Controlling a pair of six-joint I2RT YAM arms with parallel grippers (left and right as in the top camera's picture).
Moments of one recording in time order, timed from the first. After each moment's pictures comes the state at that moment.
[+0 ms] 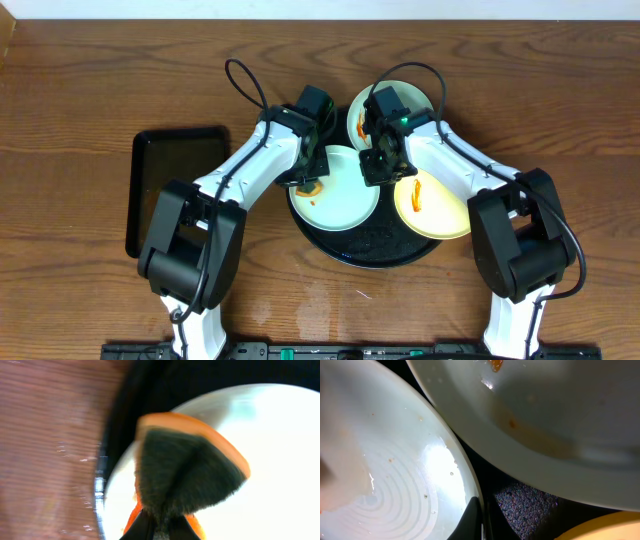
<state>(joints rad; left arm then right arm) -0.44 1.96 1.39 -0.88 0.04 -0.62 0.45 2.04 1.41 -0.78 -0.12 0.26</state>
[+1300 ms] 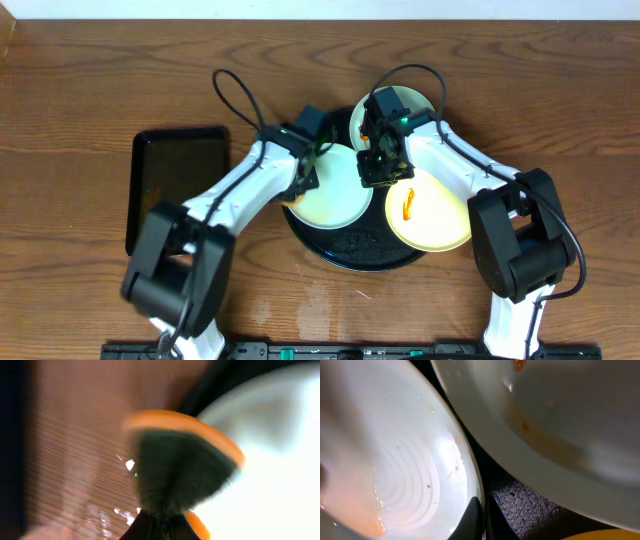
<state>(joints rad) -0.48 1.84 1.24 -0.87 -0.20 -0.75 0.45 2.04 1.40 -0.79 -0.20 0.28</state>
